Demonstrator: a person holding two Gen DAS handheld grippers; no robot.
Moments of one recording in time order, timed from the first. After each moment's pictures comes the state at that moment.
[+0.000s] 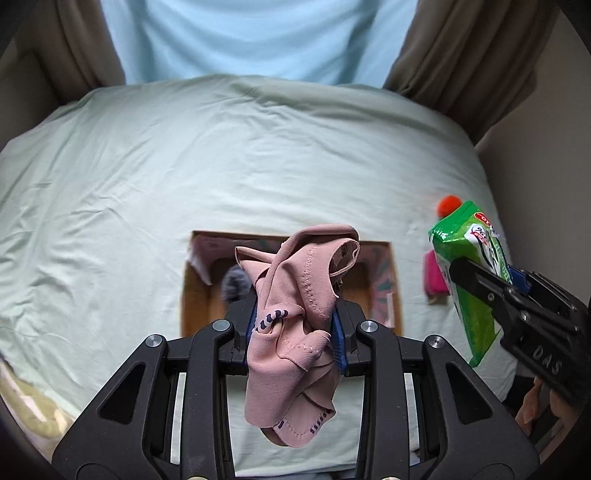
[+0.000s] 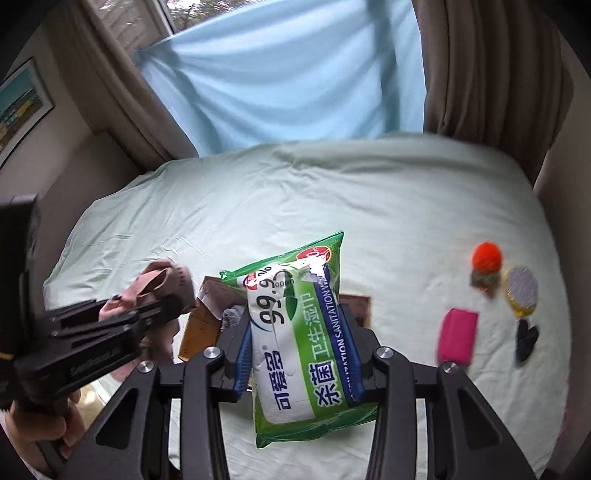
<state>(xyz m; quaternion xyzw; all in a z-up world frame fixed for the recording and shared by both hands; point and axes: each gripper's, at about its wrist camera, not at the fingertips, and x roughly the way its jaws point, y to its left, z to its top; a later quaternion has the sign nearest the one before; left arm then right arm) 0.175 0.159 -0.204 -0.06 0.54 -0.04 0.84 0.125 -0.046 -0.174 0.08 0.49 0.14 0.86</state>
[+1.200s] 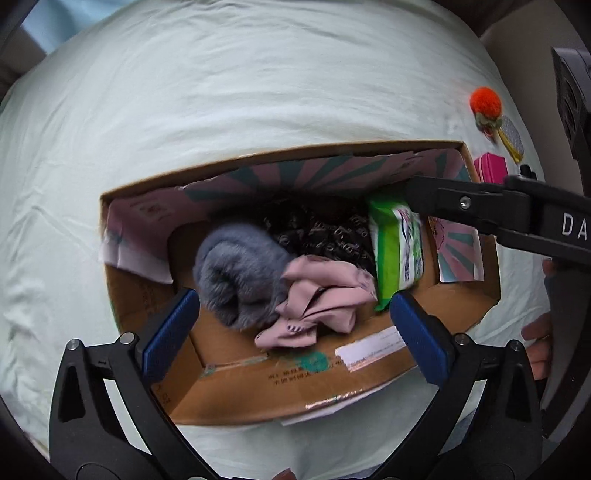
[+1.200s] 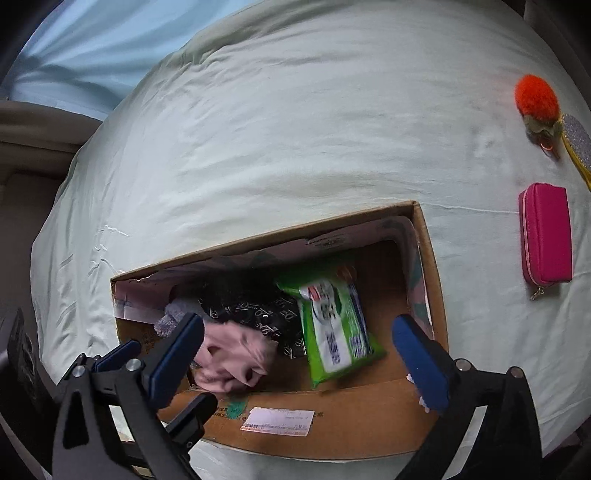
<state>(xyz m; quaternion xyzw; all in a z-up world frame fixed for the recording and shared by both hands) 0.243 0.159 -0.392 0.02 0.65 -0.13 0.74 0.218 -0.025 -0.360 0.19 0.65 0.04 0.73</state>
